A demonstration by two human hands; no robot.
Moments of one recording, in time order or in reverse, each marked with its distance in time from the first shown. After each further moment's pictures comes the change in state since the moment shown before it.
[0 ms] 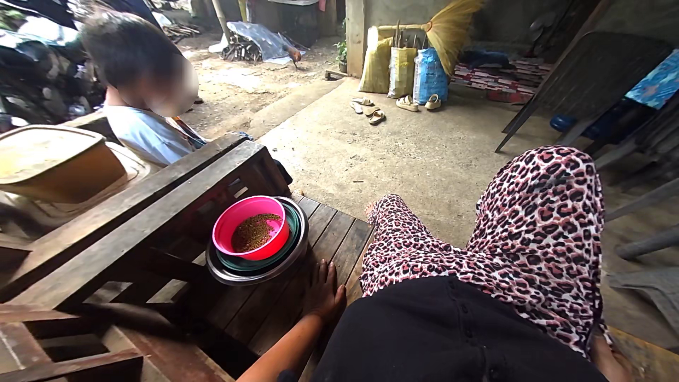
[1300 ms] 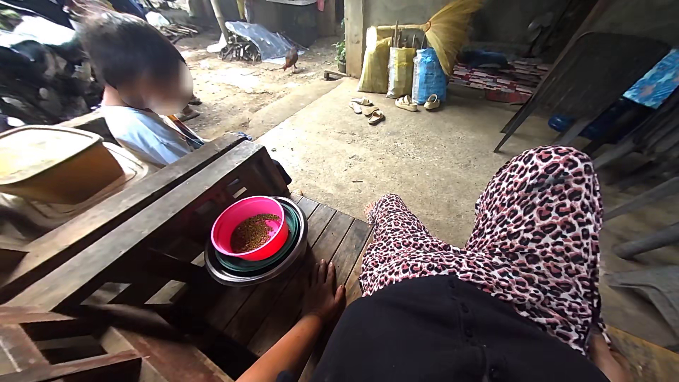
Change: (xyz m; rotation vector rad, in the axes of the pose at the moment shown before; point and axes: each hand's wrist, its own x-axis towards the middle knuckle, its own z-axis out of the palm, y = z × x) left_hand -0.001 0.002 -0.003 0.015 -0.015 -0.018; right_hand 0.002 0.004 0.000 0.010 0.034 0.048
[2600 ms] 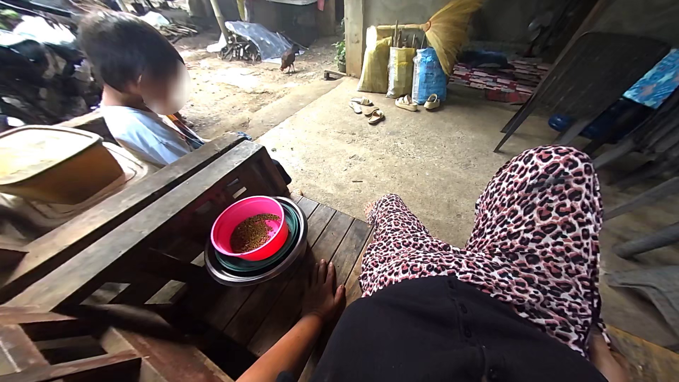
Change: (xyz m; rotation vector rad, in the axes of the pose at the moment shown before) left_hand 0.000 -0.003 0.006 0.011 0.040 0.010; right_hand -0.006 -0.008 0.003 0.011 -0.001 -0.003
